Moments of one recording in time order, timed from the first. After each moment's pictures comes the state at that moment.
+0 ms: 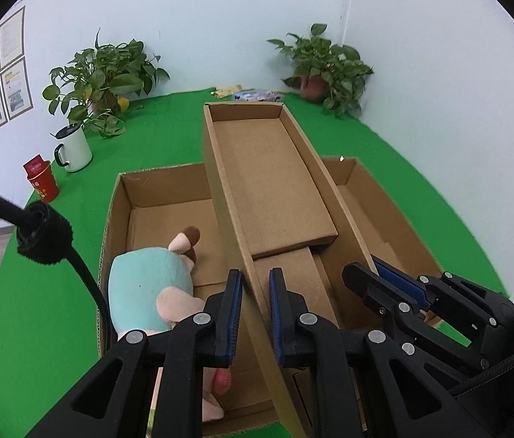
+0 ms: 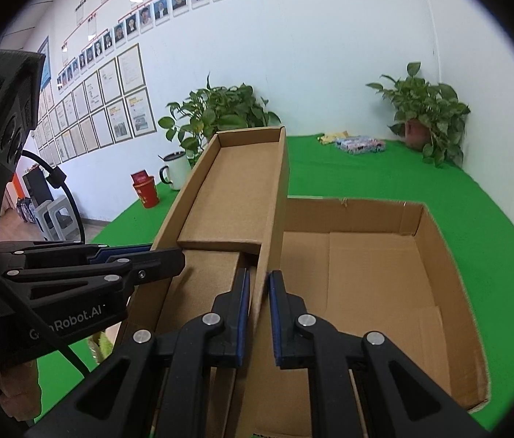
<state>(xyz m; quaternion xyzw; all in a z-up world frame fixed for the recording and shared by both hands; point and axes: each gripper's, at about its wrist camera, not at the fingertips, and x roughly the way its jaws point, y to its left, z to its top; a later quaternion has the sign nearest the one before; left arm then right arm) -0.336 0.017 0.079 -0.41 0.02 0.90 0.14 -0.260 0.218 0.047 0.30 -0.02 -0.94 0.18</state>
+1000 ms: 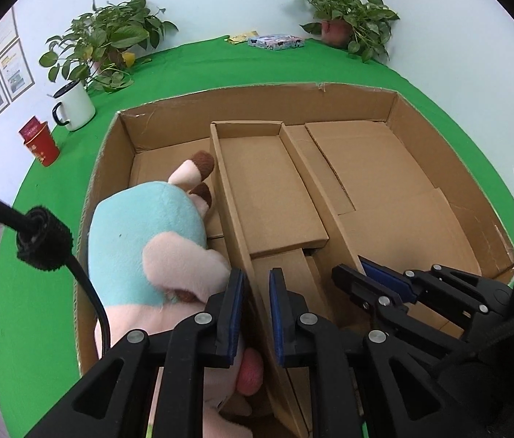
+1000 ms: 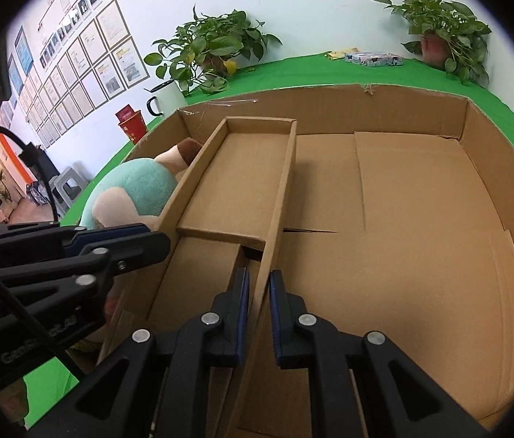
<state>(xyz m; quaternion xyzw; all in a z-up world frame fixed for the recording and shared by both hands) -0.364 0.012 -0.020 -0.48 0.05 0.87 0.10 -0.299 0.200 -0.032 0.41 -0.03 -0.89 0.20</state>
